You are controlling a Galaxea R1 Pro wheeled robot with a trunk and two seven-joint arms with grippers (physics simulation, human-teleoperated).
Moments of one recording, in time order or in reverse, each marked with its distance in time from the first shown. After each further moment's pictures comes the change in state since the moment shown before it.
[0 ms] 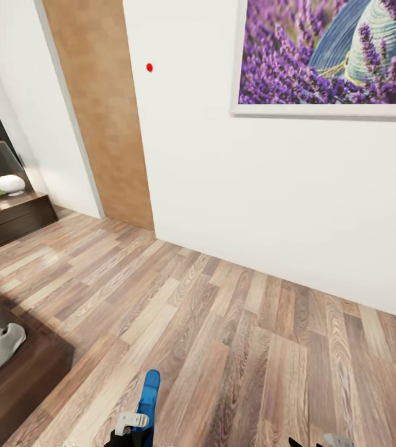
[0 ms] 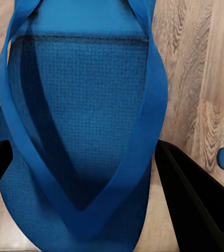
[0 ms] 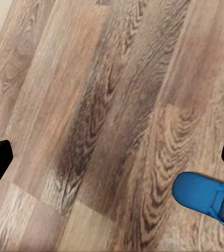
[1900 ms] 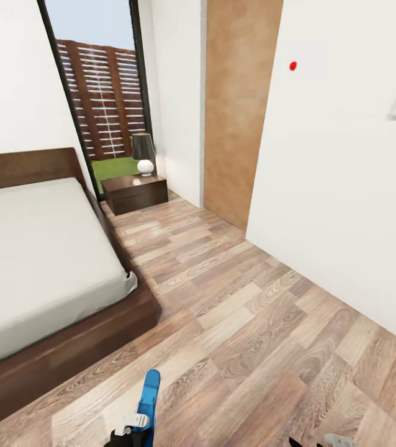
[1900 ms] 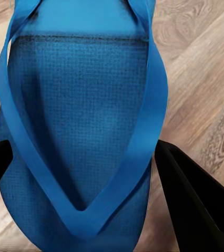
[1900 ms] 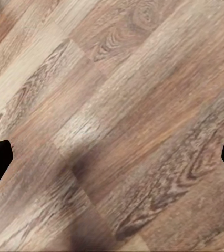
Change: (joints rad) left arm 0.000 -0.001 0.000 0.000 -0.001 0.000 0.000; right arm 0.000 -0.001 -0.003 0.000 0.000 0.000 0.000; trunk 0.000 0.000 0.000
